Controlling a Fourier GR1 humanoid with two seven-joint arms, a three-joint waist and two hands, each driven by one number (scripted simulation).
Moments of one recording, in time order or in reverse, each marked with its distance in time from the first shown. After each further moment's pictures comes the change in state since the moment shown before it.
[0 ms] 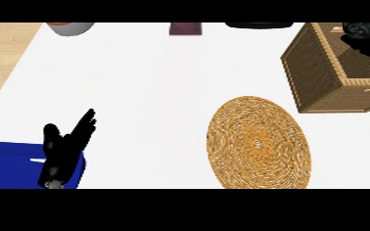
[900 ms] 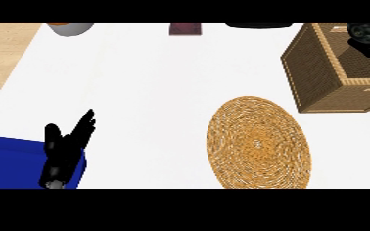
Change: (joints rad) left arm -0.001 0.012 -0.020 0.006 0.010 0.035 -0.004; right arm -0.008 0.028 0.153 -0.520 0.122 0.165 0.384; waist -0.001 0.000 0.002
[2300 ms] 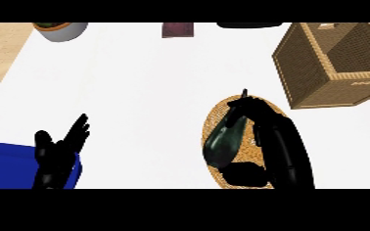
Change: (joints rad) left arm 0.045 0.029 -0.003 -0.023 0.037 0.029 -0.021; right arm 0.596 0.346 0.774 -0.213 0.342 -0.267 -0.176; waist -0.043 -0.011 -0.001
